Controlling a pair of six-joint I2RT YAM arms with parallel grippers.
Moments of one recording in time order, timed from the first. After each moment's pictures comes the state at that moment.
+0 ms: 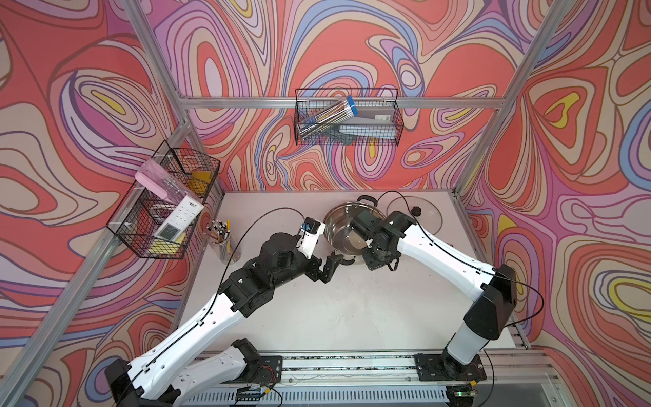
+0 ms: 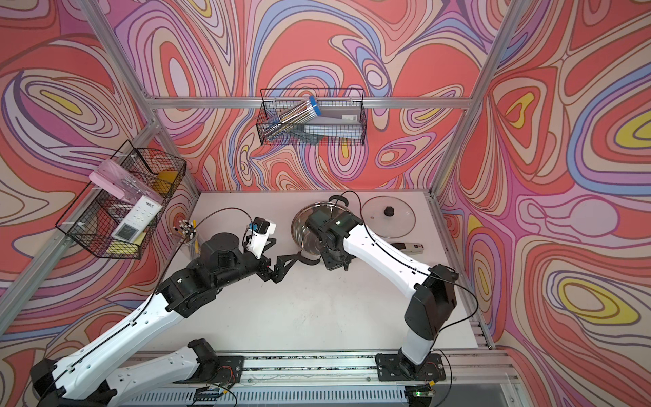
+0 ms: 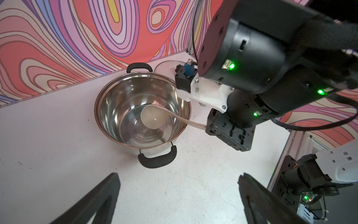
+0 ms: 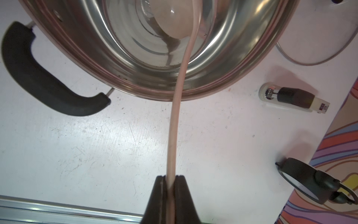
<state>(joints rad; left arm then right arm) -0.74 0.96 0.99 -0.42 0.08 -0.17 0.75 1.71 1.64 -1.36 0.25 0.37</state>
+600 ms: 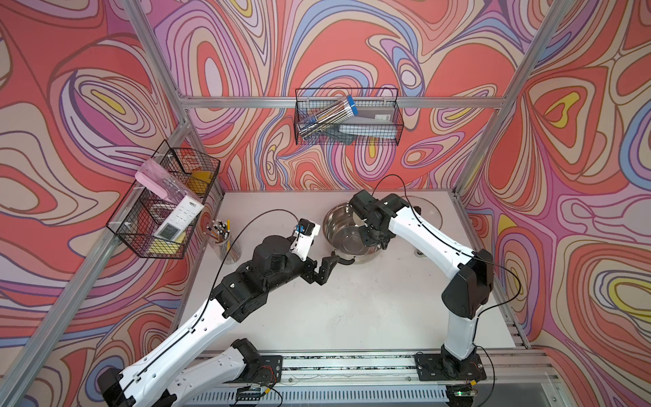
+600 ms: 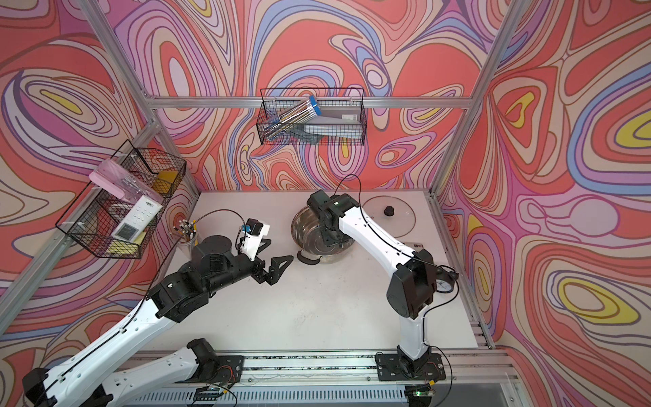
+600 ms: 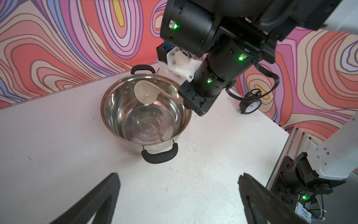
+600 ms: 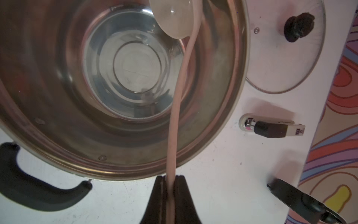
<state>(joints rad) -0.74 0.90 0.99 -0.46 0.06 -0.18 0.64 1.94 1.91 -1.32 0.28 0.33</state>
